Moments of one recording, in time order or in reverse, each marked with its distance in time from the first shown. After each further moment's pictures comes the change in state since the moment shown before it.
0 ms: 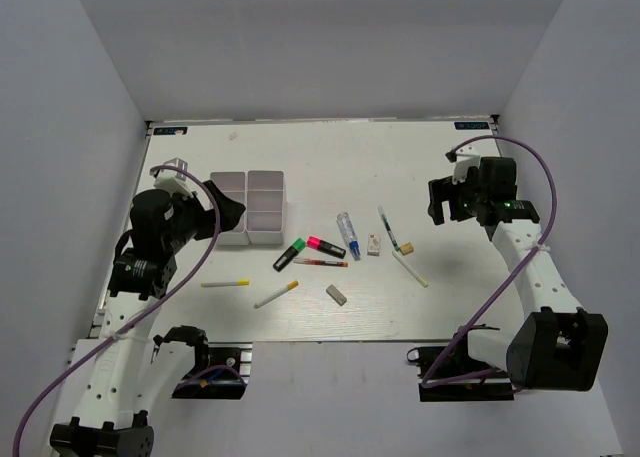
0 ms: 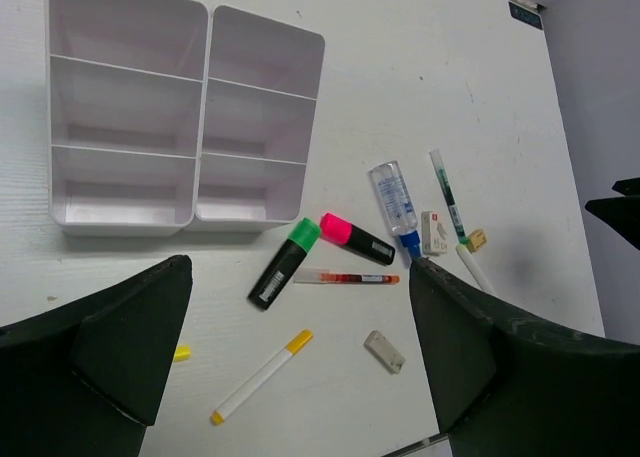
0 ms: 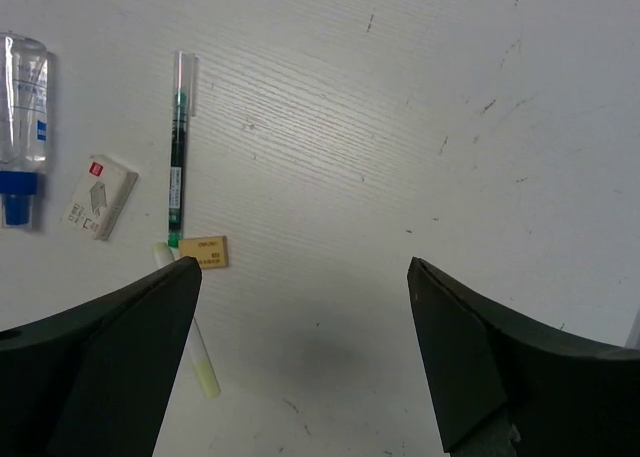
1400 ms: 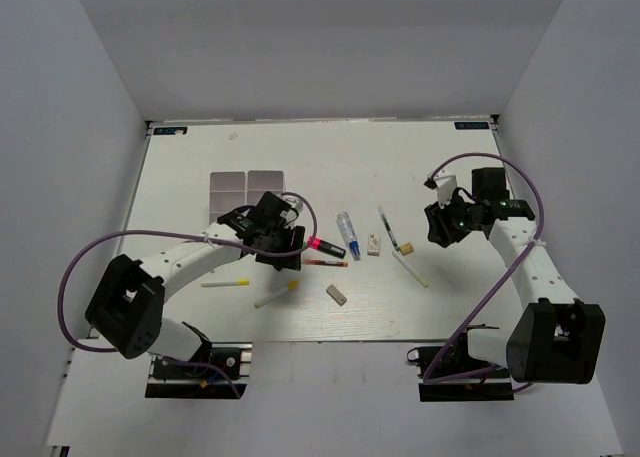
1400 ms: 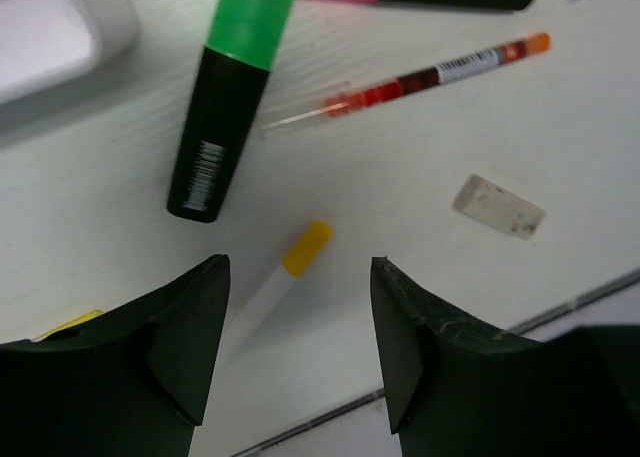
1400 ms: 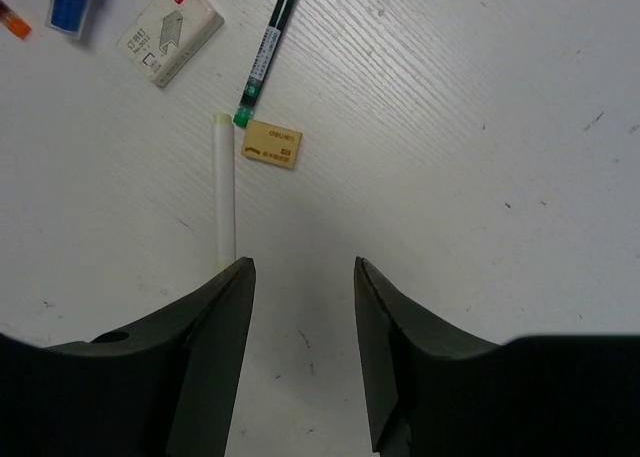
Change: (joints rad) left arm -0.517 0.670 0.011 -0.027 -0.089 0.103; right arm 0.005 0.031 -0.019 -0.238 -0.173 -0.327
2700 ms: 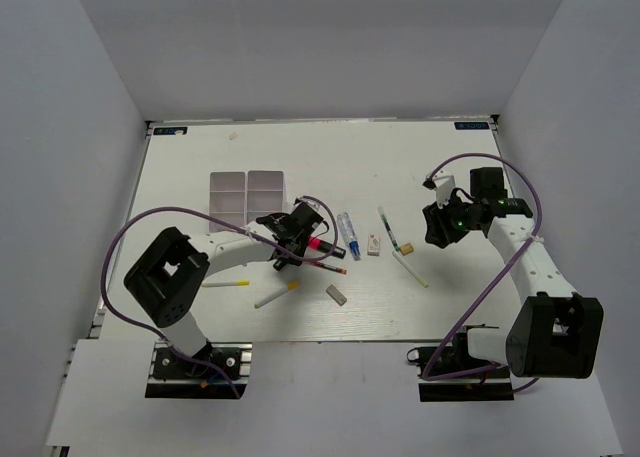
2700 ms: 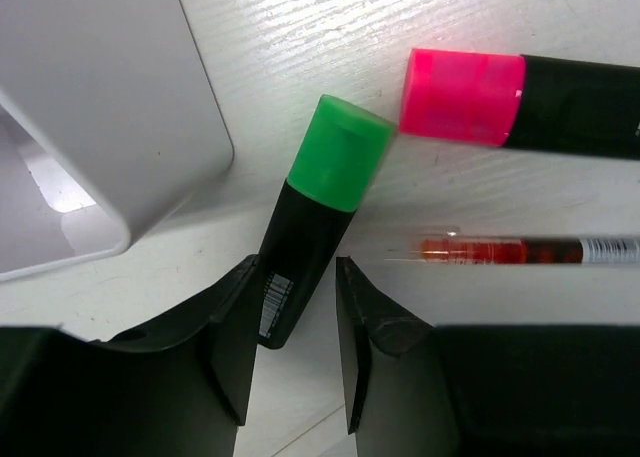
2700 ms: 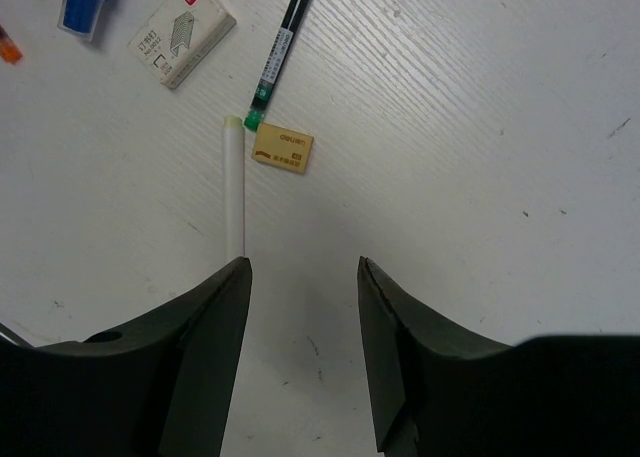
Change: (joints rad) left arm -0.158 0.240 0.062 0.125 -0.494 0.031; right arm 0.000 0.031 -0.001 0.005 -0.031 0.006
